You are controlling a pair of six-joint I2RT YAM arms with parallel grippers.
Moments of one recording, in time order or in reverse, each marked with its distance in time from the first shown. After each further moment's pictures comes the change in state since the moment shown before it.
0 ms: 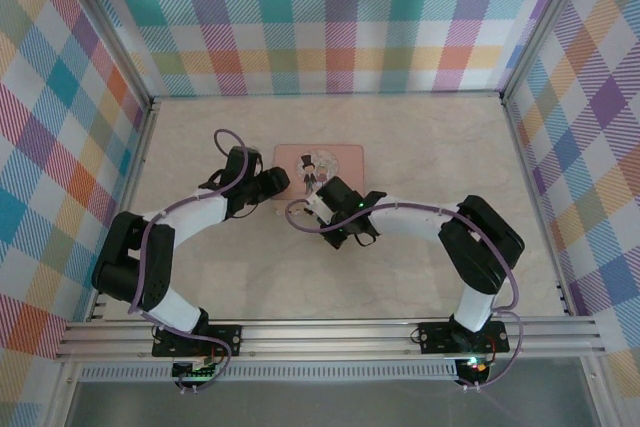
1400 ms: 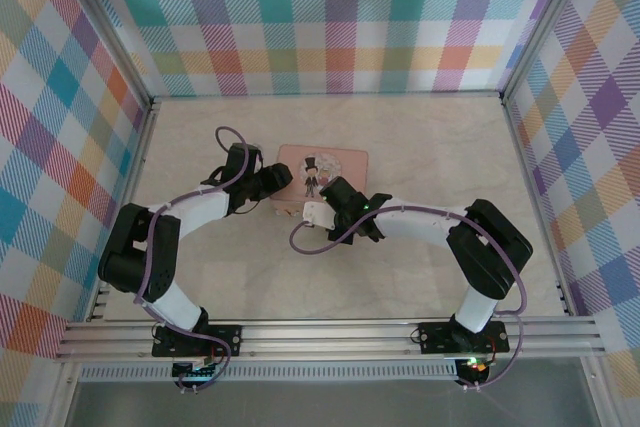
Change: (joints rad) left arm 0.019 0.057 0.023 0.061 0.085 -0.021; right arm 0.000 -0.047 -0.040 0.051 0.066 -0.497
